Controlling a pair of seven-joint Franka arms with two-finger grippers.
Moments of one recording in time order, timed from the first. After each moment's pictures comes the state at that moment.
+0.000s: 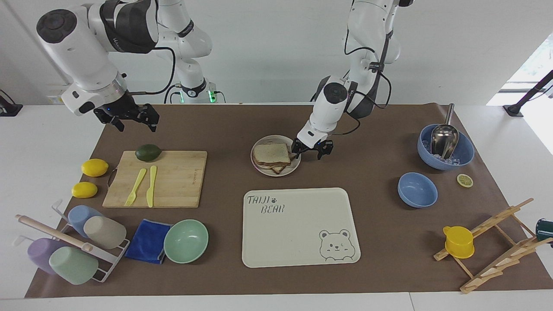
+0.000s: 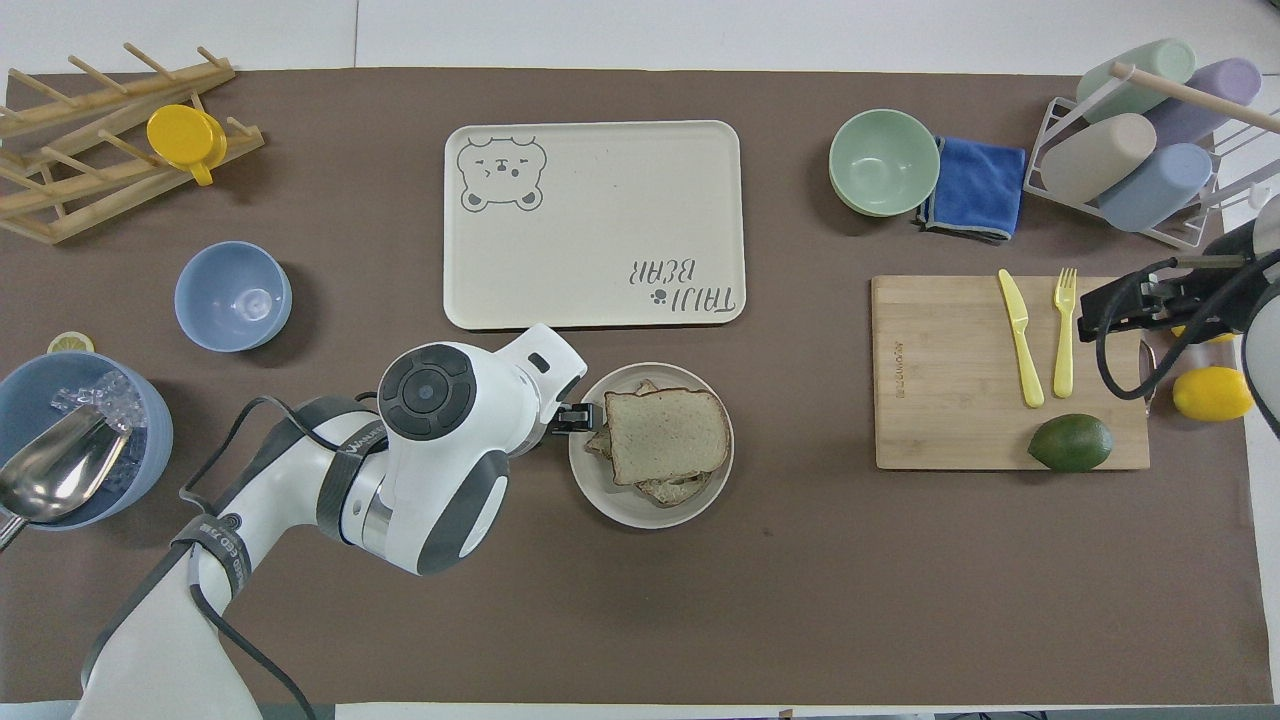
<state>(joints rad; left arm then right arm) -0.60 0.15 -0.04 -2.18 -0.17 2.37 -0.43 0.03 0.02 -0.07 -1.67 -0.01 1.57 0.01</state>
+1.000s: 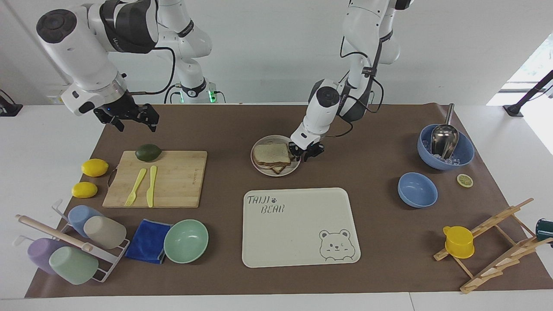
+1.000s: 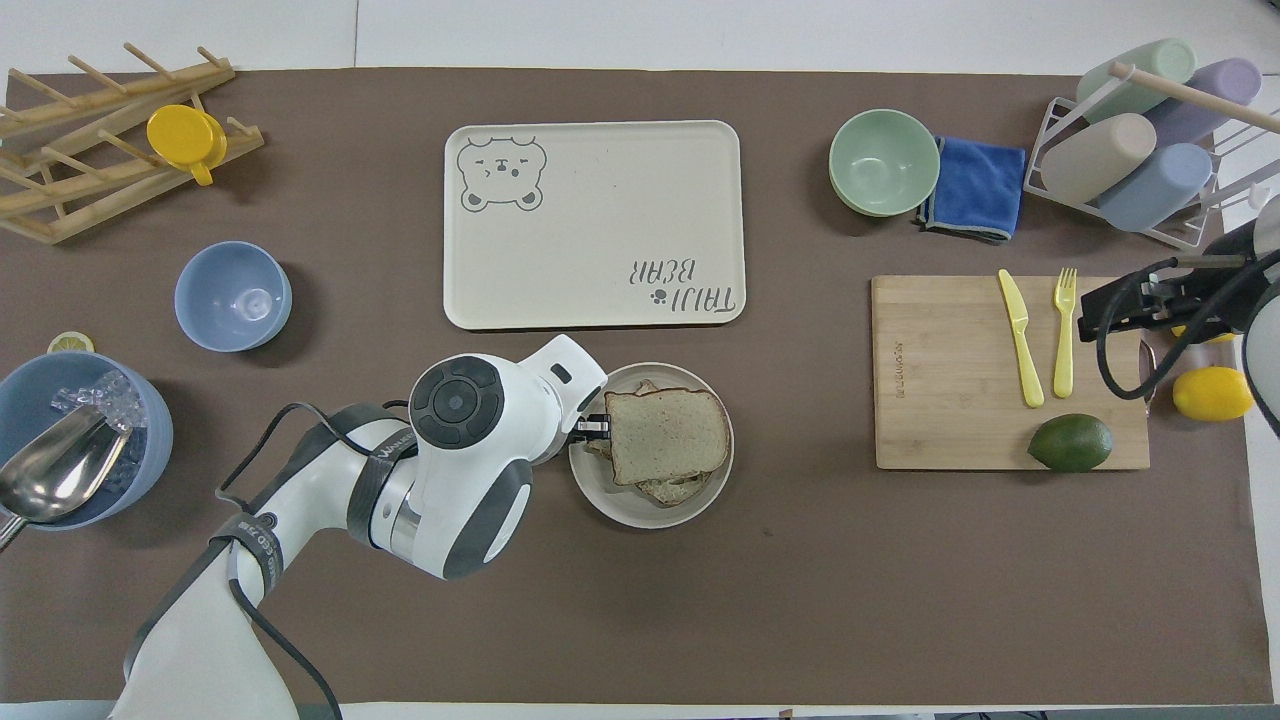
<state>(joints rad) -0.62 0.19 -0.04 -2.18 -0.19 2.41 -0.43 0.03 0.02 -0.07 -1.67 -0.01 1.57 0.01</state>
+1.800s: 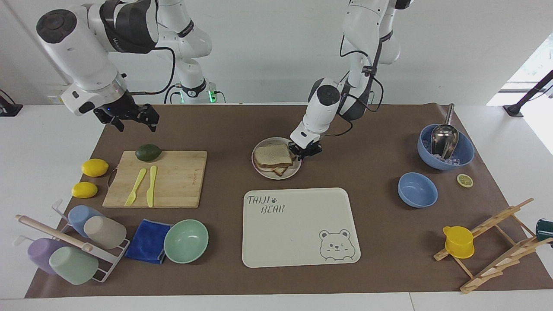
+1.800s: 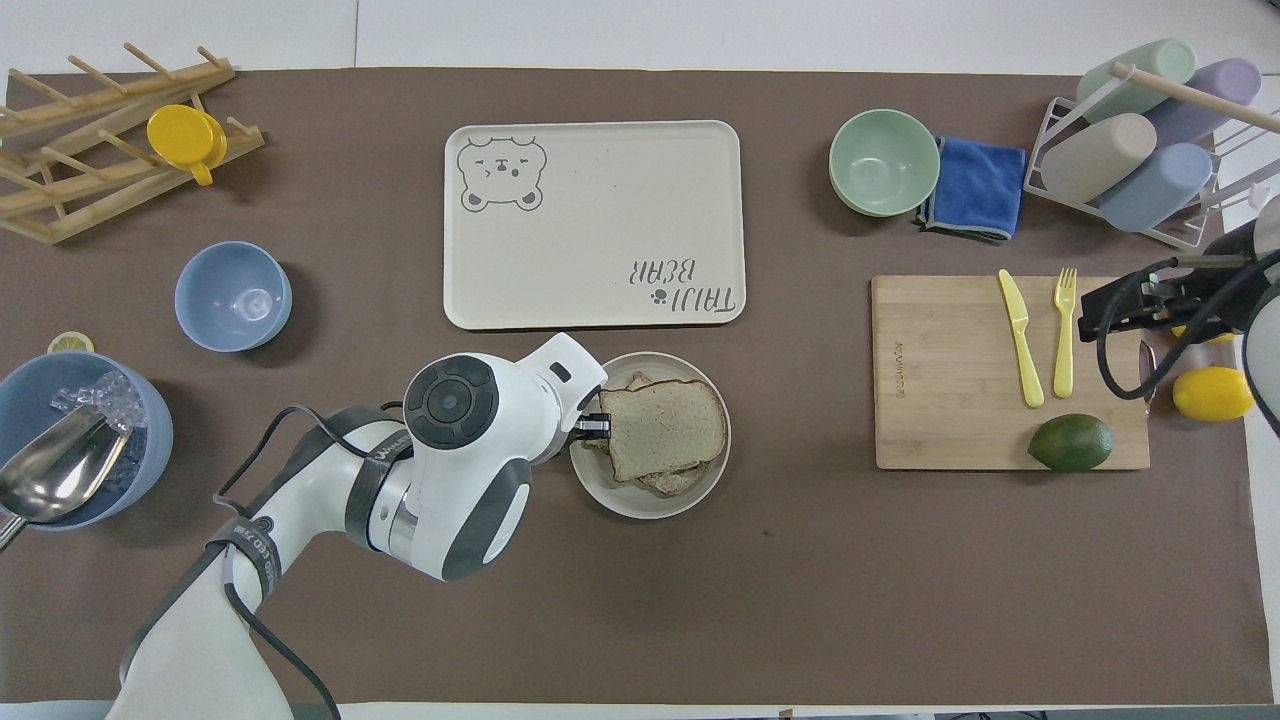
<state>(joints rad) -0.62 0.18 -0.04 -2.18 -0.22 2.41 -0.42 0.03 0.02 -0.07 -1.67 -0.01 1.57 0.01</state>
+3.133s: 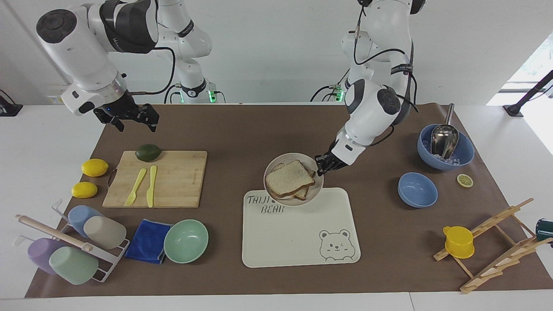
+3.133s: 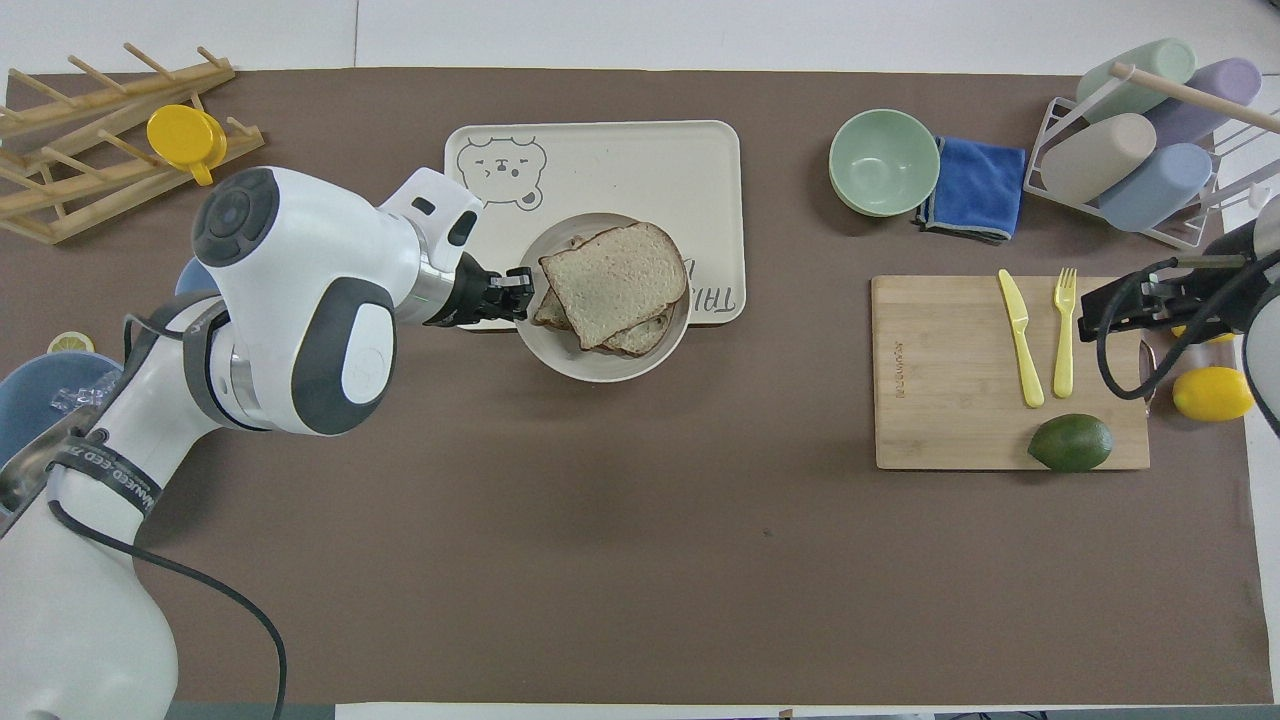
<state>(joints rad) -0.39 0.28 -0.02 -1.80 -0.40 2.18 -0.32 0.03 0.02 -0.07 -1.67 -0.01 1.57 0.01</state>
